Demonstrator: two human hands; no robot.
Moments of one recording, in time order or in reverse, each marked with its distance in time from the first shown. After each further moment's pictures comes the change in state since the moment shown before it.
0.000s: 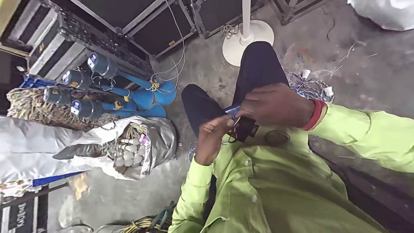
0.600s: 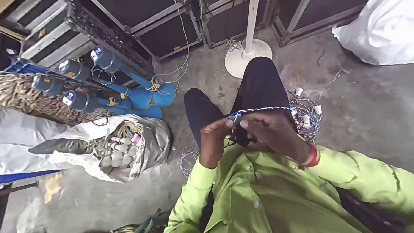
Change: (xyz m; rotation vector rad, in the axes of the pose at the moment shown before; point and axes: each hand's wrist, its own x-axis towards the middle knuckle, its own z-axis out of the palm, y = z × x) left_hand 0.001 -0.005 0.002 -0.158 0.165 0.078; right_hand -0.002 -0.071 0.003 0.872 0.130 0.841
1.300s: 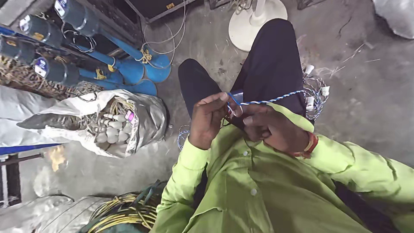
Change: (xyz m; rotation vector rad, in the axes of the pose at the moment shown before) left_hand 0.000 0.020 0.001 -0.068 -0.031 -0.209; right_hand -0.009 0.028 0.013 0.829 -0.387 0.306
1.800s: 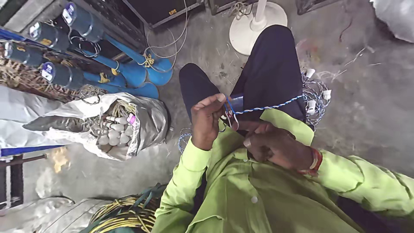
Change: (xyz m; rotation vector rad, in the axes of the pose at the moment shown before) left_hand 0.007 -0.007 0.004 0.106 0.156 0.089; right_hand -0.019 0.001 0.011 0.079 -0.007 0.171
